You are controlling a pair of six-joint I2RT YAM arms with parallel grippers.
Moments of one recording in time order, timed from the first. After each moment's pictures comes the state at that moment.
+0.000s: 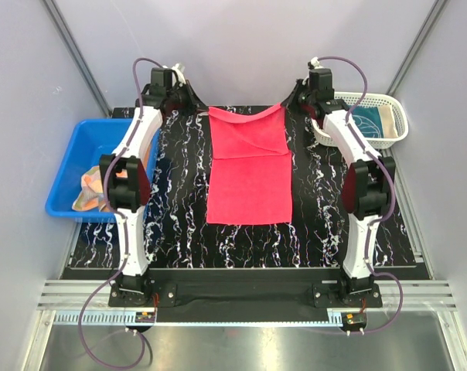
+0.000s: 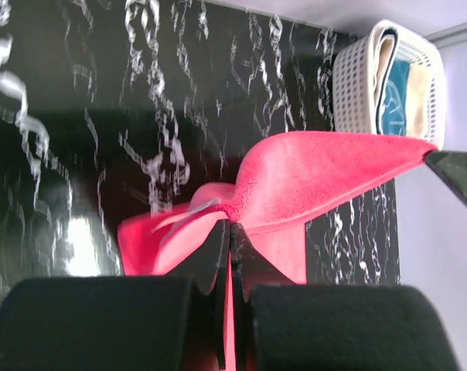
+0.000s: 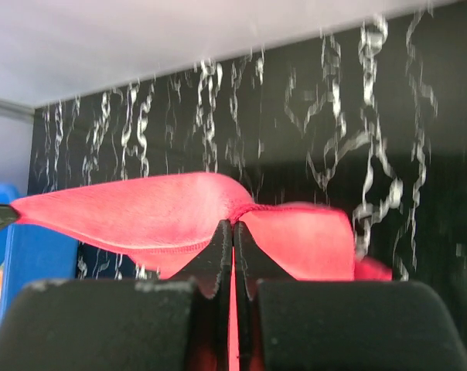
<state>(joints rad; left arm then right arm) -0.15 2.16 2.09 -0.53 0.48 -0.55 0.20 2.05 1.89 -0.34 -0.19 0.53</state>
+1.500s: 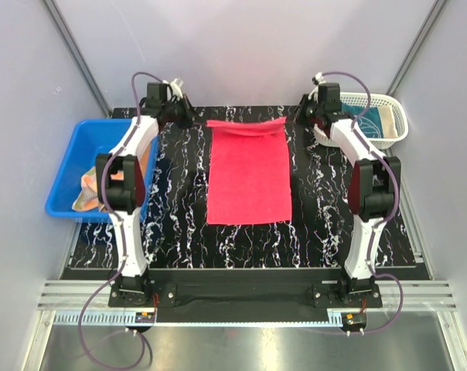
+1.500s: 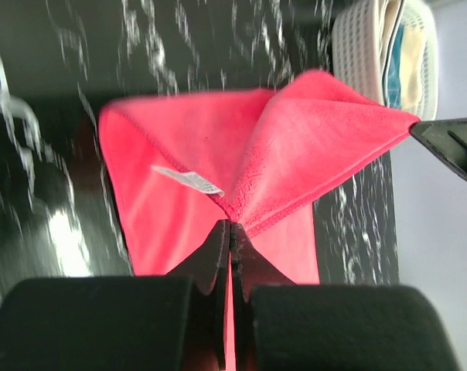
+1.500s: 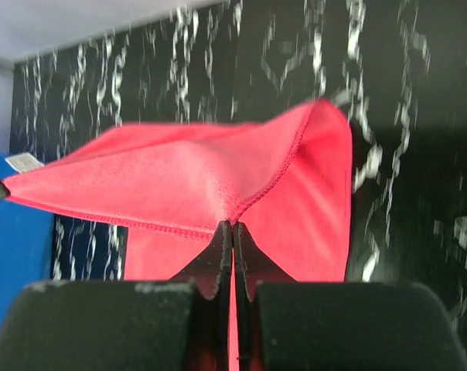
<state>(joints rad) -0.09 2.21 1.94 -0.35 0.65 -0.53 0.13 2.09 1.79 -0.22 -0.33 0.46</state>
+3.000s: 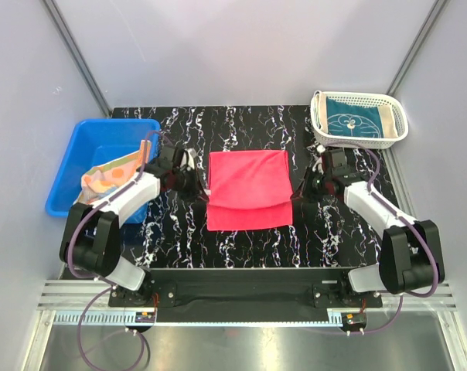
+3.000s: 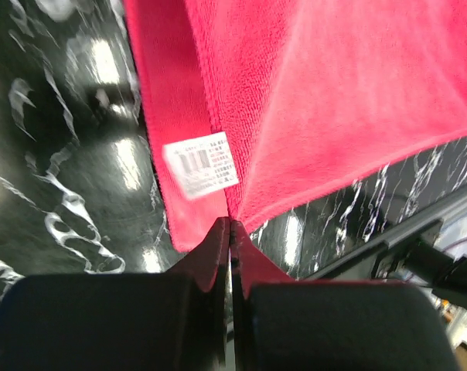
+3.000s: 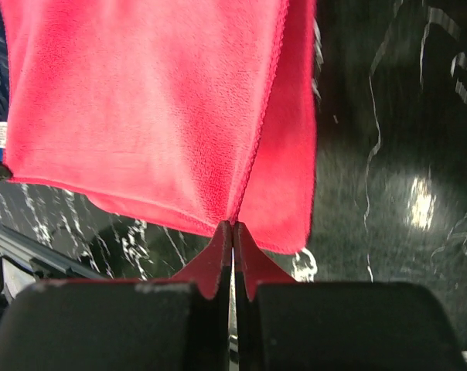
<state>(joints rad) -0.31 1.52 1.00 -0.51 0.42 -0.52 0.21 1.39 0.88 -0.41 -0.36 0.52</state>
